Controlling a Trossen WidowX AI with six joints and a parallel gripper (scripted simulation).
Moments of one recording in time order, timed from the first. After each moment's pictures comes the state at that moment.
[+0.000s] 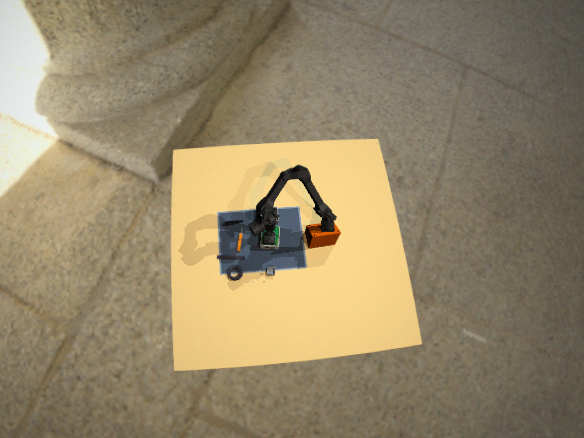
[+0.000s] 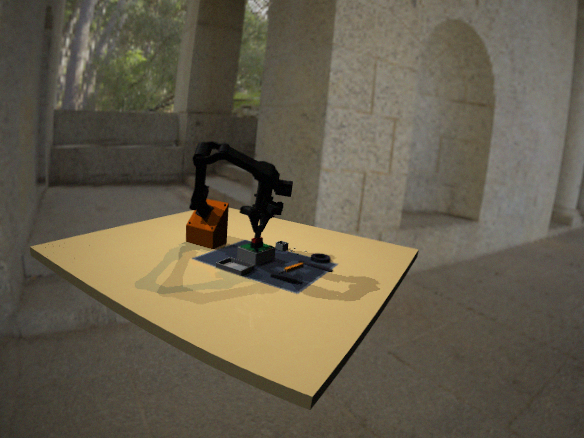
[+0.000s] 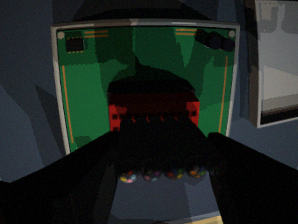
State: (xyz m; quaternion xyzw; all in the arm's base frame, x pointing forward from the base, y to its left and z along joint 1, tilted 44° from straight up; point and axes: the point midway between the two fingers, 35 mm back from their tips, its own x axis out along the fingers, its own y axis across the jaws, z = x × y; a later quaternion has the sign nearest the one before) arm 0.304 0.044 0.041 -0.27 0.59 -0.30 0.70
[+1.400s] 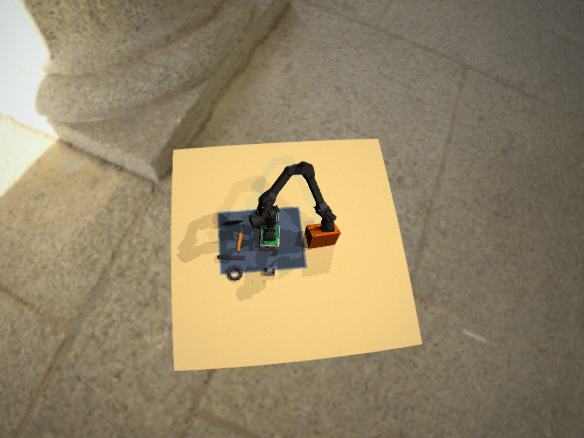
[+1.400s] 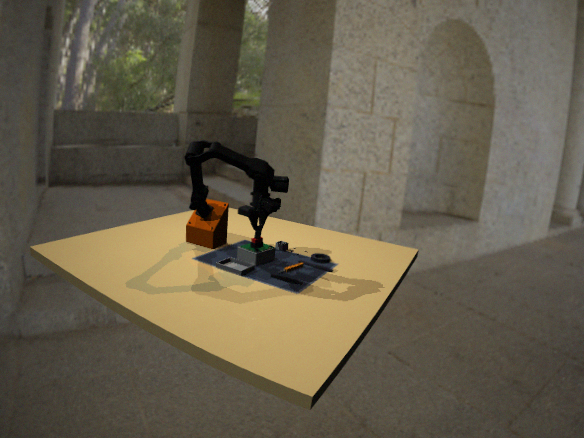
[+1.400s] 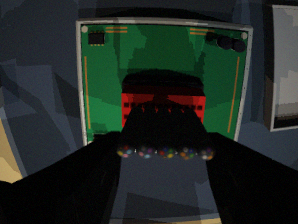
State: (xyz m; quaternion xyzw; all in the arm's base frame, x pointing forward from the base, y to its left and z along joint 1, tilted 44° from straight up) arm 0.302 0.048 0.053 -0.24 0.61 -0.24 0.72
